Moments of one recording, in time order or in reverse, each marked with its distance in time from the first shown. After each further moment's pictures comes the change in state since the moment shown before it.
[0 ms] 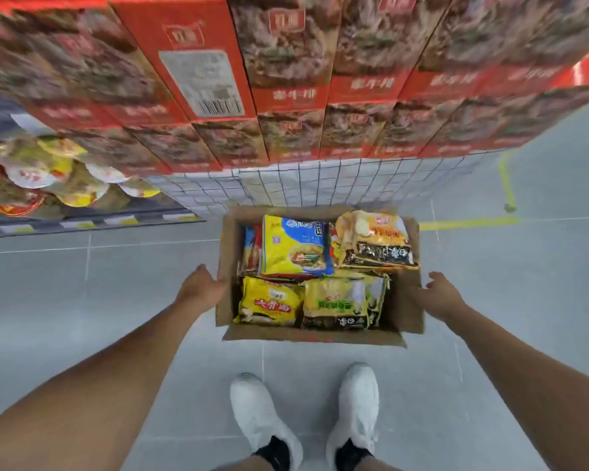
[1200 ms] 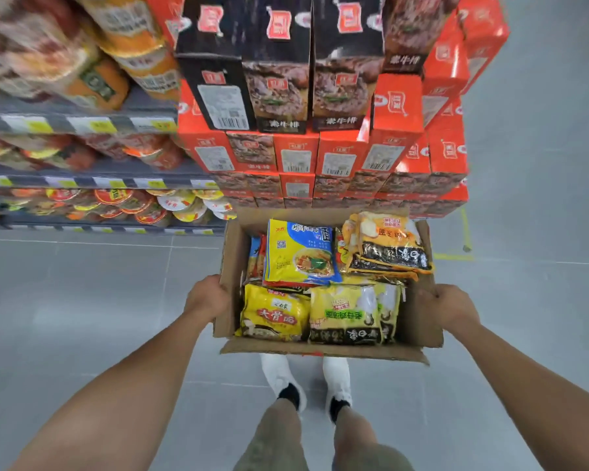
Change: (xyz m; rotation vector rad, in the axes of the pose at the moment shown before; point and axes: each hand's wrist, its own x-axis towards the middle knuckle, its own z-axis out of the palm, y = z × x) left_hand -0.284 -0.046 -0.214 -0.025 0.093 0.067; right_hand -0.327 -0.074 -0.184 -0.146 0.108 -0.172
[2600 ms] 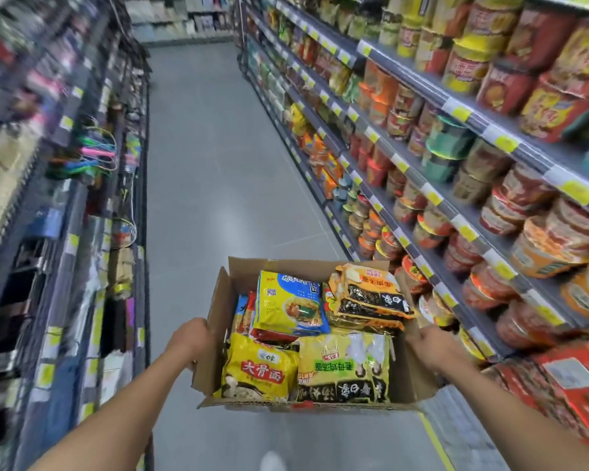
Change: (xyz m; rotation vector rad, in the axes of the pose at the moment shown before) left_hand -0.357 -0.447 -0.045 -0.672 0.339 -0.815; right_hand -0.344 -0.425 0.200 -0.929 -0.156 -1.165
